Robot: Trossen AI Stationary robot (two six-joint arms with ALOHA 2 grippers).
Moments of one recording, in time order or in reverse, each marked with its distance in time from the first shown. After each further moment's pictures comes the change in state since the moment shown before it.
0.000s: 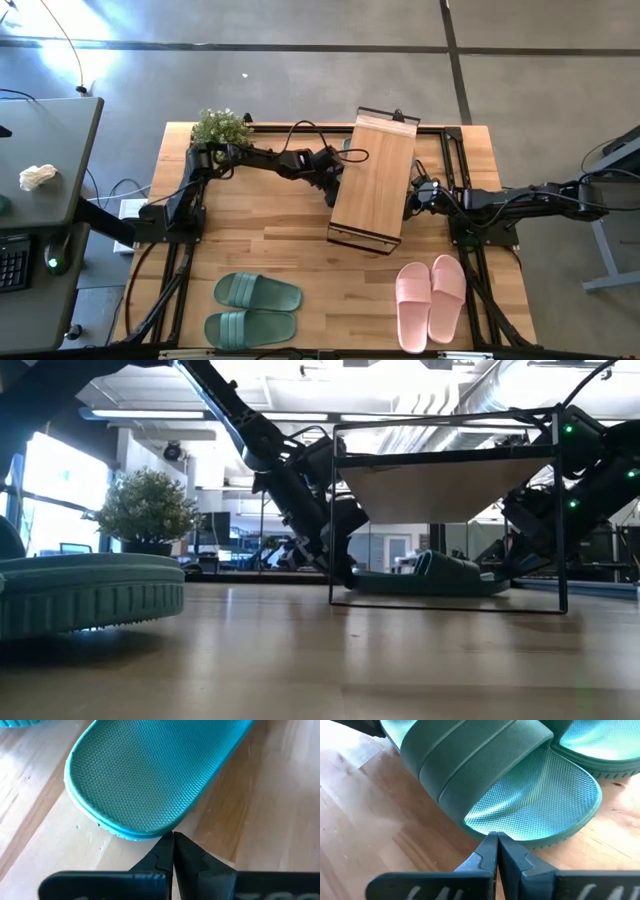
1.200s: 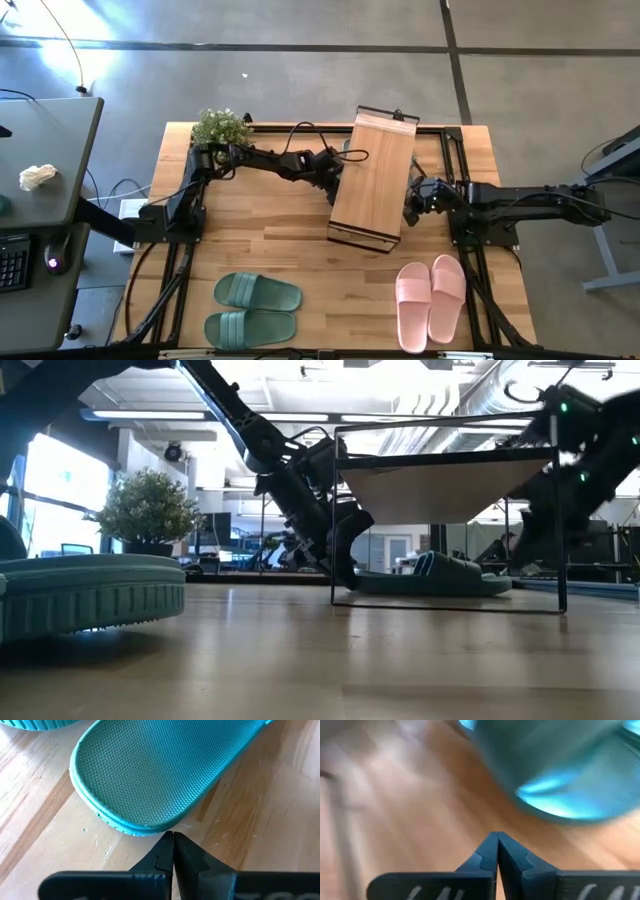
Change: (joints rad) left arm -0.006 0.010 0.000 0.026 -0.040 -0.051; right arm 0.000 -0.123 0.161 -0.360 -0.240 -0.051
